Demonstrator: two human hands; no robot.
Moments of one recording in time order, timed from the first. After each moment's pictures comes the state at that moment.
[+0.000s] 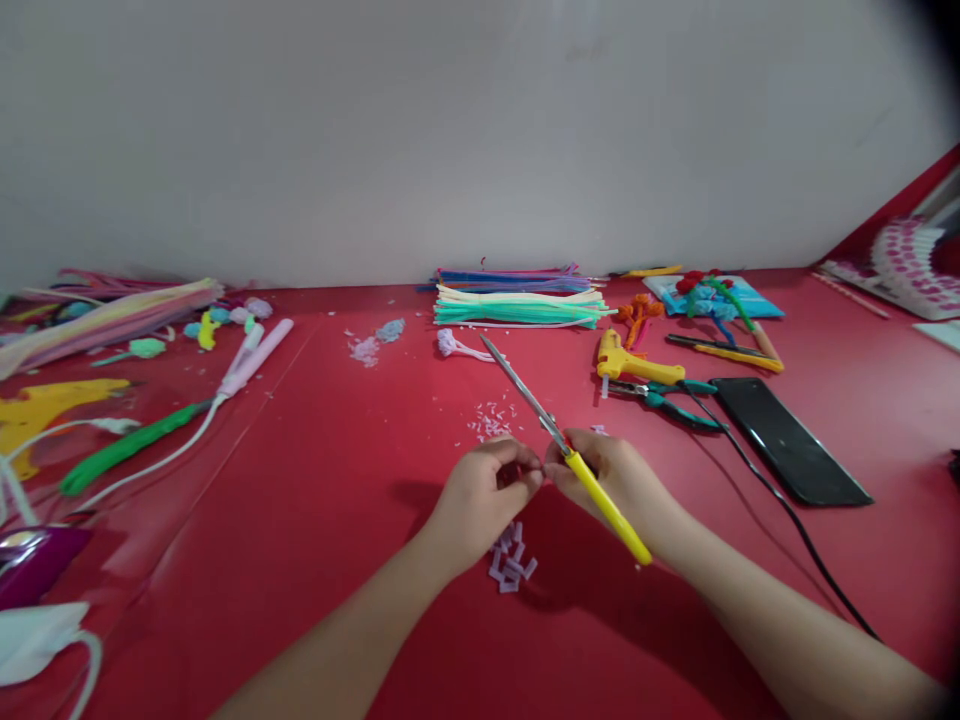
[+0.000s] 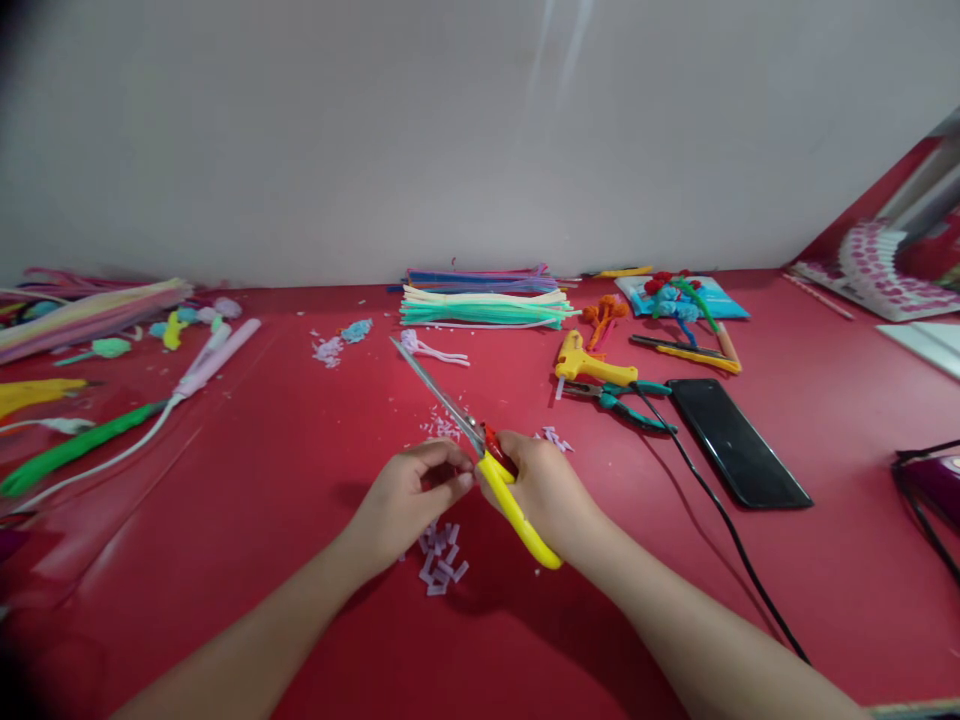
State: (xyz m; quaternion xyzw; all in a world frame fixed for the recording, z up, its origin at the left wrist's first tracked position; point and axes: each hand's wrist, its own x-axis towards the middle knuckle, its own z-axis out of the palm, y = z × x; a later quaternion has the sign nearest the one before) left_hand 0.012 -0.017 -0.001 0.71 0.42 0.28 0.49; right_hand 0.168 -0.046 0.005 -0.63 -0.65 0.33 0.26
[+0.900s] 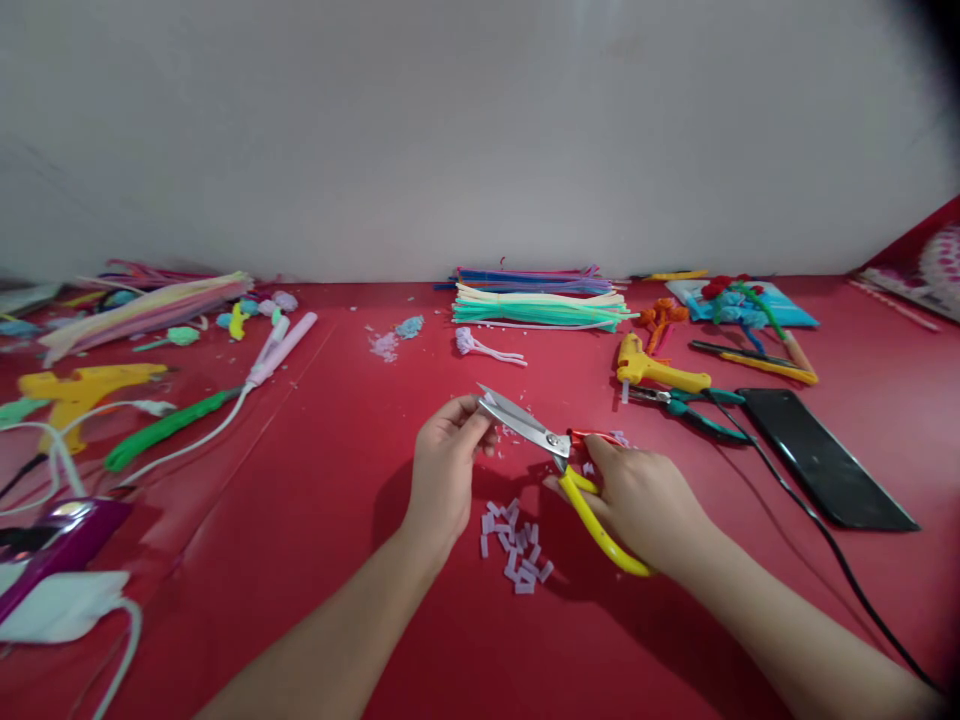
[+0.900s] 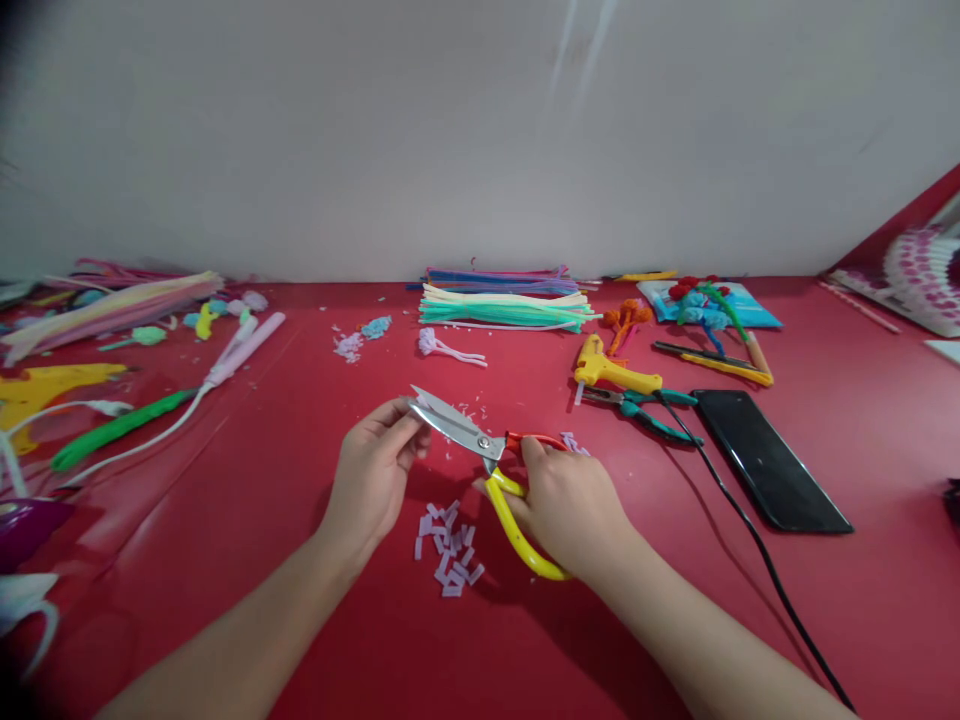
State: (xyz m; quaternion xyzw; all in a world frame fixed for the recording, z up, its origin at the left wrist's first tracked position) left_hand -0.003 0.003 0.003 0.42 0.42 0.55 0.59; right_hand 0.170 -0.050 0.001 -0.66 -0.75 -0.01 0.04
